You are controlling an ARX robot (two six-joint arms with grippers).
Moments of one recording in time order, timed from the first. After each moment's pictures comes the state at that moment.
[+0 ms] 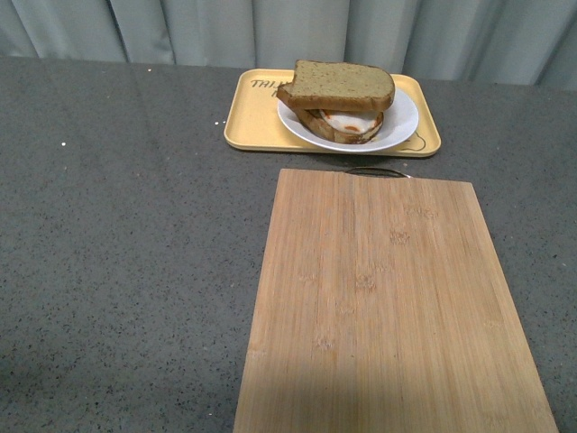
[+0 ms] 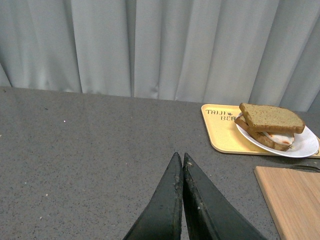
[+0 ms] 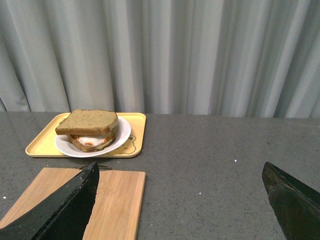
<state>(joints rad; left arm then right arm) 0.00 0.55 0.02 0.54 0.00 -0.01 0.00 0.00 0.00 0.00 0.00 0.00</state>
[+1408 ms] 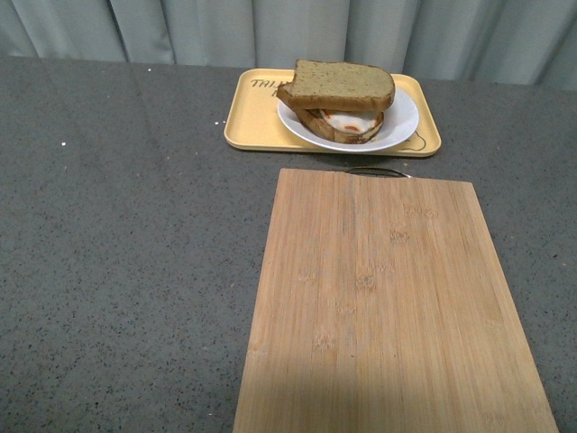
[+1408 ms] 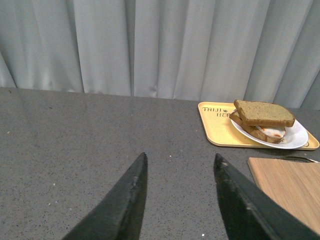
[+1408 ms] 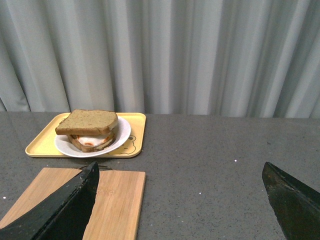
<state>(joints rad) 0.00 0.00 0.02 0.00 0.00 -0.01 0.00 0.00 0.00 0.00 0.00 0.00</state>
